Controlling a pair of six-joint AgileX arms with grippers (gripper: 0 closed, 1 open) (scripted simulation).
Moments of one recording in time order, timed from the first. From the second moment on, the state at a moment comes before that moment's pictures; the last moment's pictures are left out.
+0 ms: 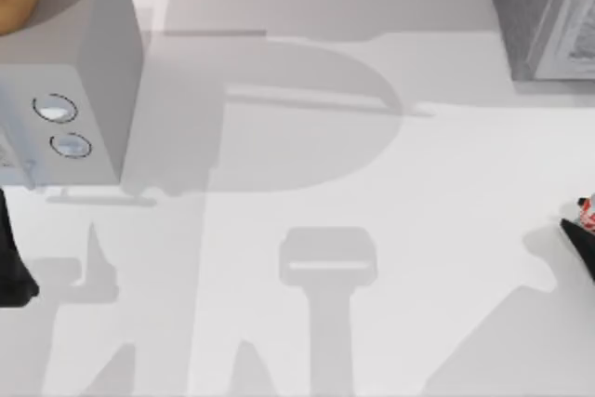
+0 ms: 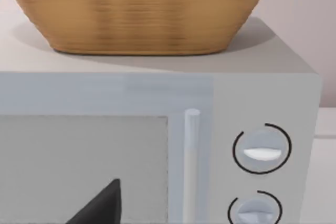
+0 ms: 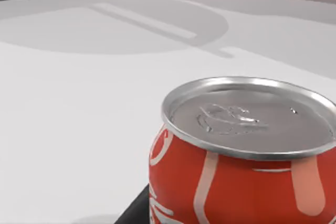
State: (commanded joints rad) left arm 0.00 0.00 0.00 0.00 0.00 0.00; right arm -0.36 2.48 0.52 1.92 -1.12 -0.04
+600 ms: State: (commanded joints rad) left arm 0.00 0.00 0.00 0.00 0.00 0.00; right arm -0.26 2.31 0.46 1.87 -1.00 0.02
